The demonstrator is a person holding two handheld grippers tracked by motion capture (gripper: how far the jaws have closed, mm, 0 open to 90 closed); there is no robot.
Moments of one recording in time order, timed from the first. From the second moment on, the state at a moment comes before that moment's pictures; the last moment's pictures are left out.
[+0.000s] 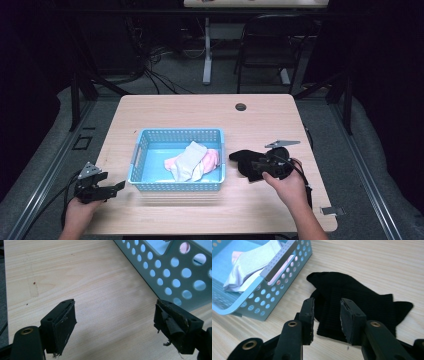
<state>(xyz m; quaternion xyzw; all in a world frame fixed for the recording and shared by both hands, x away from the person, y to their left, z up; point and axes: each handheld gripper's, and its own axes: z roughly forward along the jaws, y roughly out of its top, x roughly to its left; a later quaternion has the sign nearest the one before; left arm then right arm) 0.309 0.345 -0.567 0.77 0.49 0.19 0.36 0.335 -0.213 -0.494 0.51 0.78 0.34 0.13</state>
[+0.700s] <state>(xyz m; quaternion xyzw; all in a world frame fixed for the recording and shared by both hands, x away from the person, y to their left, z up) 0.309 0.345 -0.567 0.77 0.49 0.19 0.36 0.322 -0.191 -0.536 0.47 0.78 0.36 0.19</state>
